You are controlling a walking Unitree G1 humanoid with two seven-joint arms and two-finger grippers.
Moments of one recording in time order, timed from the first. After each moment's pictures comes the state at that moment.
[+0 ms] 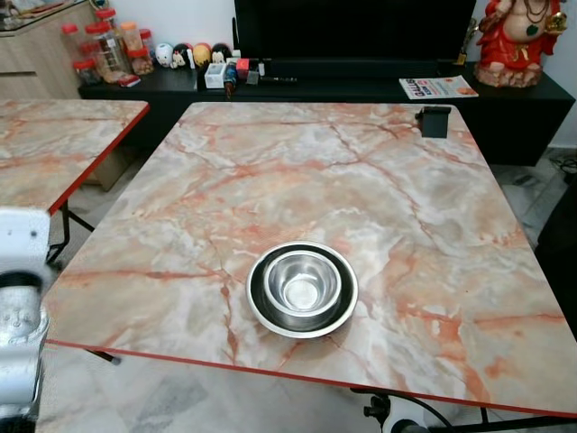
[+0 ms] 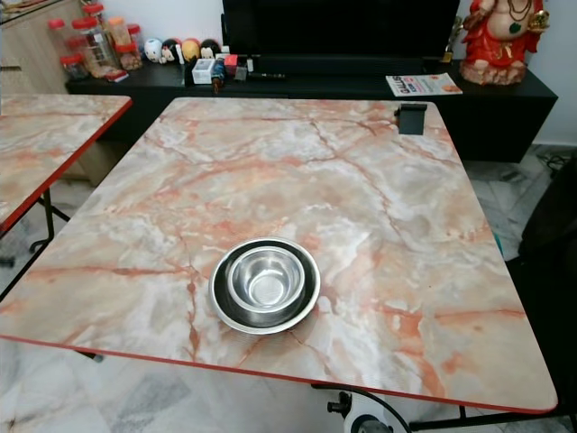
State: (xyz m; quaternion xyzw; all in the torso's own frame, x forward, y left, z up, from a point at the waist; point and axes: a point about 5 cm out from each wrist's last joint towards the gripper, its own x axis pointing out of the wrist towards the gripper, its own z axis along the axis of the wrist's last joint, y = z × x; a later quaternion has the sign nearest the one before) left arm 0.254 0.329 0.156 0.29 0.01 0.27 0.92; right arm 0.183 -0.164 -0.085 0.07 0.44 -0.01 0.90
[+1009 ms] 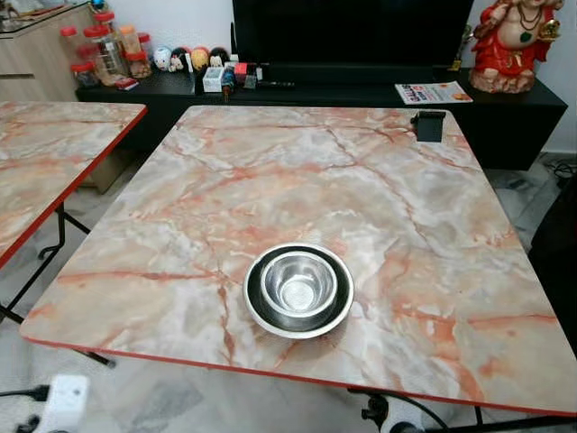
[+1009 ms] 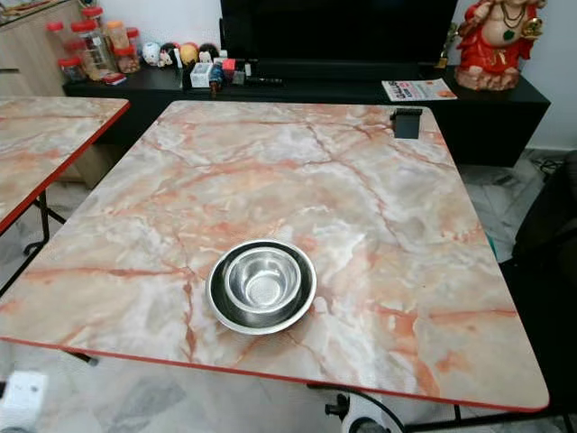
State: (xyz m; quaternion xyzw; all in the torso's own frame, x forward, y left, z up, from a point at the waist) left arm 0.166 0.311 -0.045 0.23 0.43 0.24 0.84; right arm 0.181 -0.165 -0.086 0.07 0.44 -0.01 0.89
